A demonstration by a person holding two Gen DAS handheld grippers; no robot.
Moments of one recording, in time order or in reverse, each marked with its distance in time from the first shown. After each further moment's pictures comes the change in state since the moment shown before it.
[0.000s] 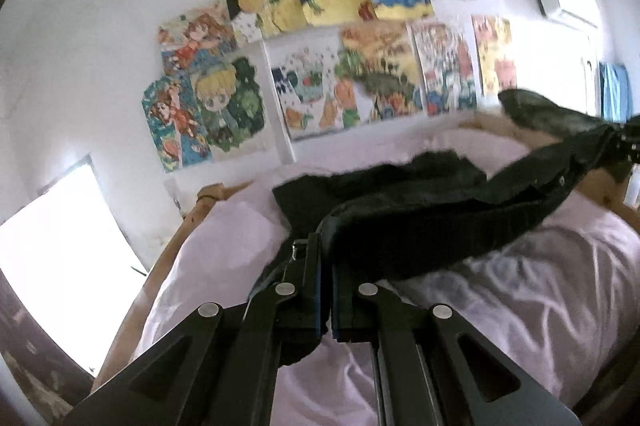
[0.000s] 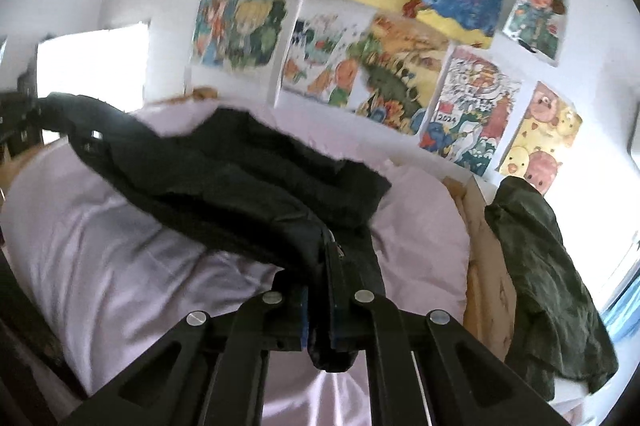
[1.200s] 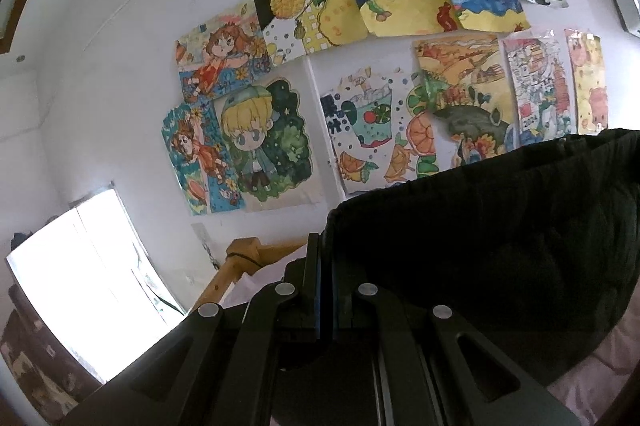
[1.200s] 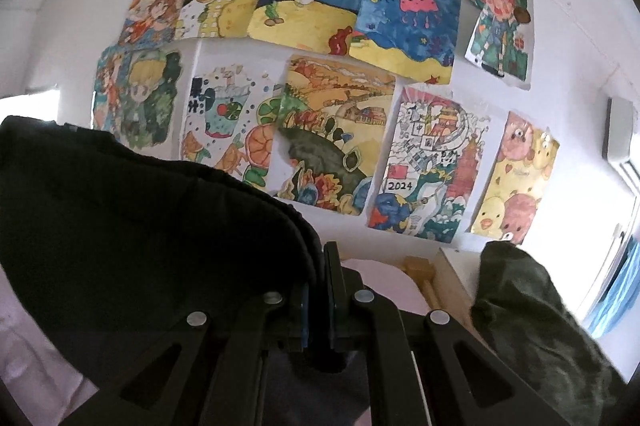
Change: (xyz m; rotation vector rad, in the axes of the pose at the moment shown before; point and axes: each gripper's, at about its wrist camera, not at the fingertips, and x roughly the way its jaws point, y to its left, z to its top) left arm 0.225 0.047 0.131 -0.046 -0.012 0.226; right arm 0.205 -0.085 0.149 0.141 -0.156 -0.218
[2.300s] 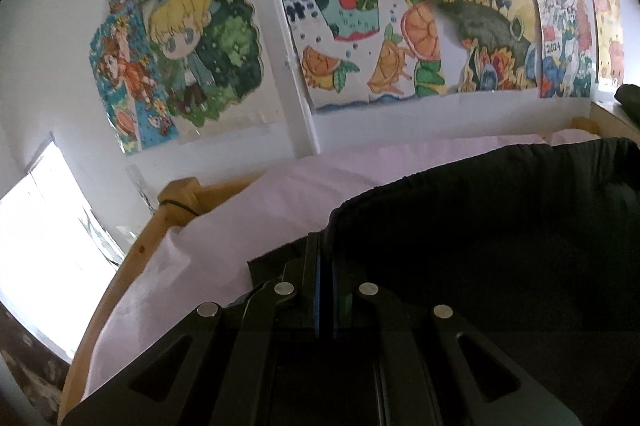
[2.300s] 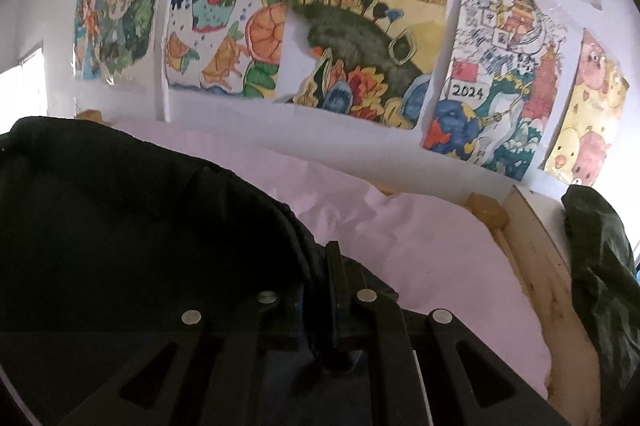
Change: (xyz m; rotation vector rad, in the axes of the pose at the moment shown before) left arm 0.196 -0.015 -0.064 0.009 0.229 -0.116; right arm 0.188 0.018 -0.075 -0.005 0.267 0.087
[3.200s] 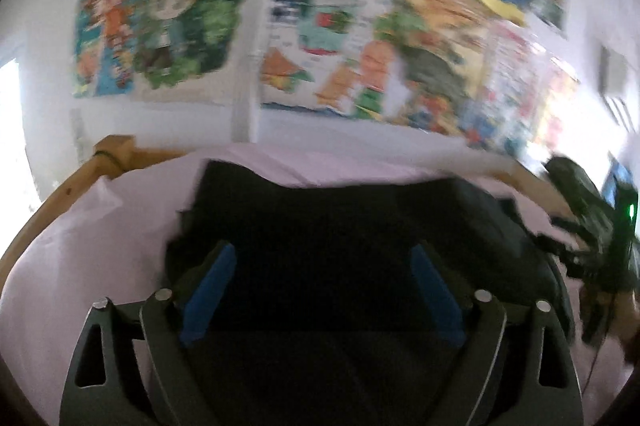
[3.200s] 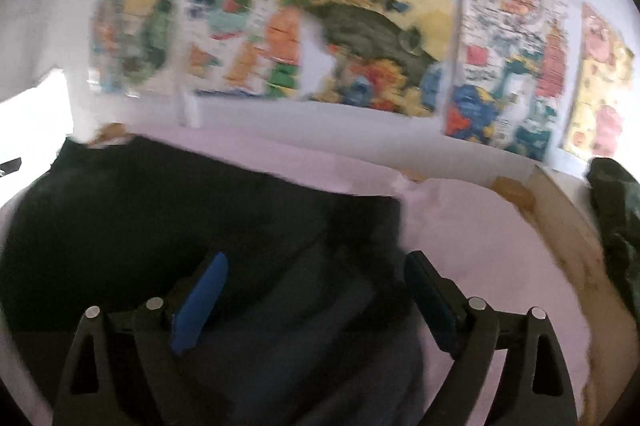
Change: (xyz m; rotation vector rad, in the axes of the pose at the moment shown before) left arm -0.061 0.009 -0.038 -0.187 -0.088 -0.361; right arm -0.037 0.013 -0.039 0.032 -0.103 0.213
